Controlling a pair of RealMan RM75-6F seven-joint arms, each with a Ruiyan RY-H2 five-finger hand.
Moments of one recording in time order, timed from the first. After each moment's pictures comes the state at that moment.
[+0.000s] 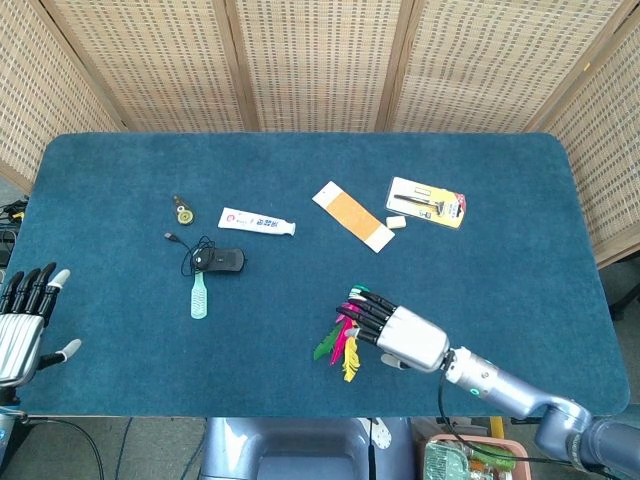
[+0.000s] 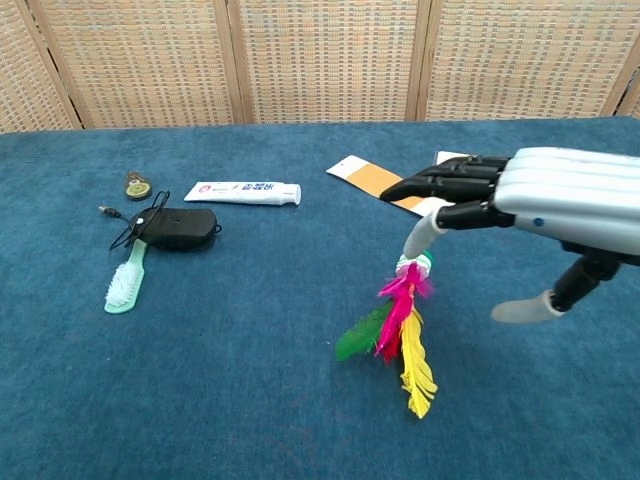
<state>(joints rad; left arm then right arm) -0.12 -1.19 -0.05 -1.53 1.53 1.51 0.13 0.64 -1.38 0.03 -1.33 -2.07 1.18 0.11</state>
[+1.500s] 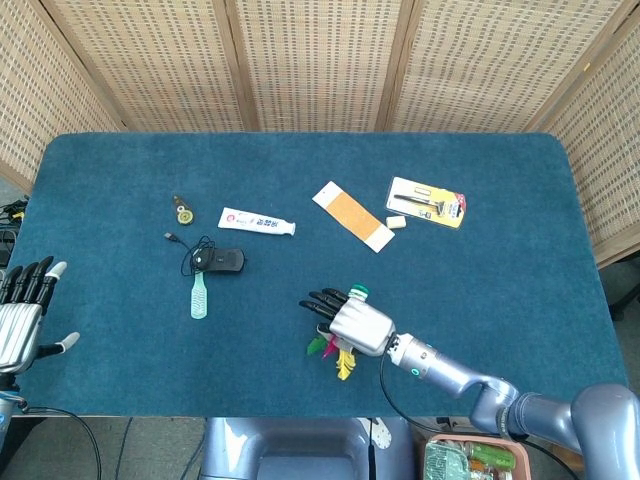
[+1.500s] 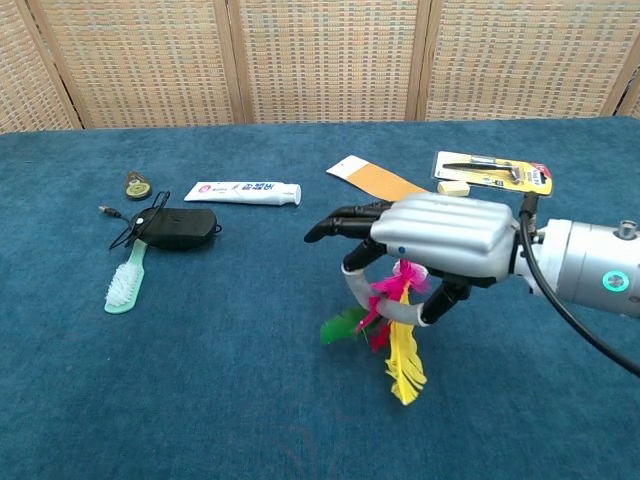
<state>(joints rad) -0.15 -1.17 -0.07 -1.54 1.45 1.42 0.09 0.80 -1.62 0.00 -1.20 -1.83 1.07 0.13</state>
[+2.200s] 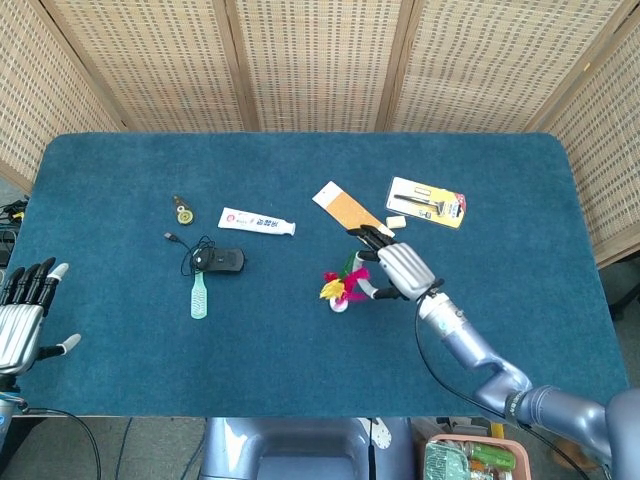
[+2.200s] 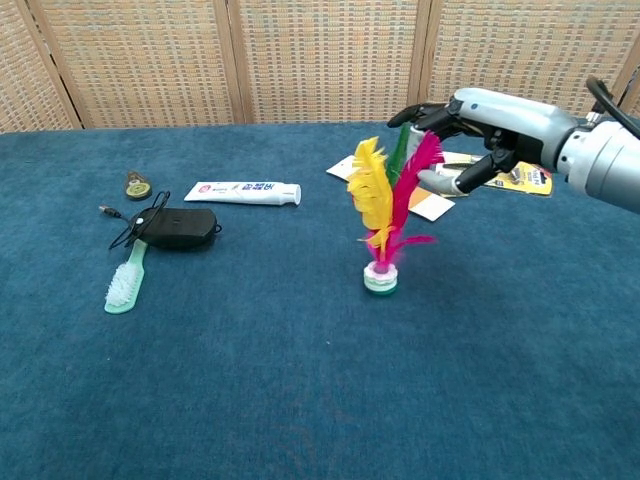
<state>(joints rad) -0.15 -1.16 -0.06 -1.55 1.45 1.42 0.09 0.77 -1.53 0.15 -1.25 -1.48 1.02 0.45</state>
